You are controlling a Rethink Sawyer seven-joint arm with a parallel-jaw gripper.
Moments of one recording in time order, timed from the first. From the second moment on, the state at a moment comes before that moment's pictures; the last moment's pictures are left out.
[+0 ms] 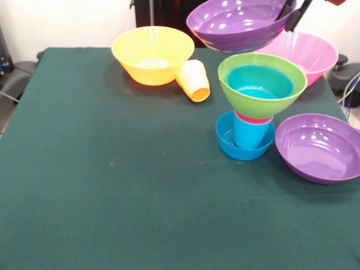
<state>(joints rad) 0.25 -0.58 -0.34 1.20 -0.01 1.12 2.34</state>
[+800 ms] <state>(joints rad) 0.33 -0.46 -0.39 1.08 0.02 1.12 2.47</state>
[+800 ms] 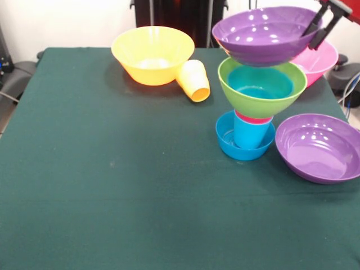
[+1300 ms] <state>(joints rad) 0.33 -0.39 -0.41 1.00 0.02 1.12 2.49</state>
